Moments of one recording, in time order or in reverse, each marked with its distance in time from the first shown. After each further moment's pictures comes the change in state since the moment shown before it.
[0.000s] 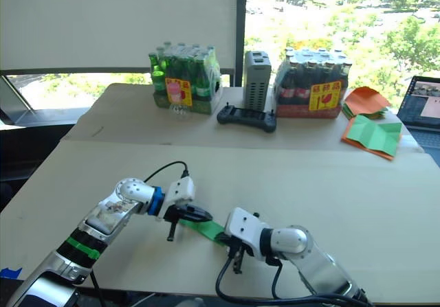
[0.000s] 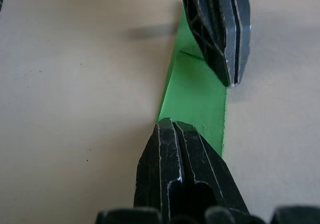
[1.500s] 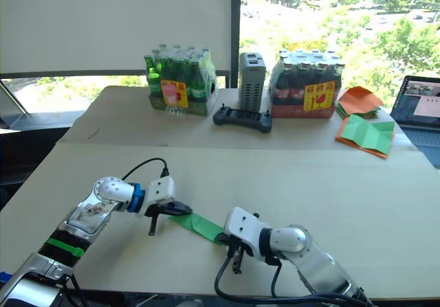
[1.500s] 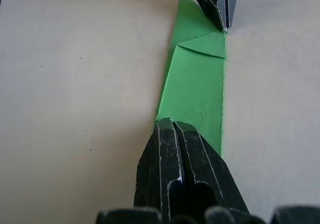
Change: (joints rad) left arm 0.039 0.115 0.096 0.100 0.069 -0.161 0.017; right arm -0.014 0.004 0.005 -0.013 0.000 0.041 0.005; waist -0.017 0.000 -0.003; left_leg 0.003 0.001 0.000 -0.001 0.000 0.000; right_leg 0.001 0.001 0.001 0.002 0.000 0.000
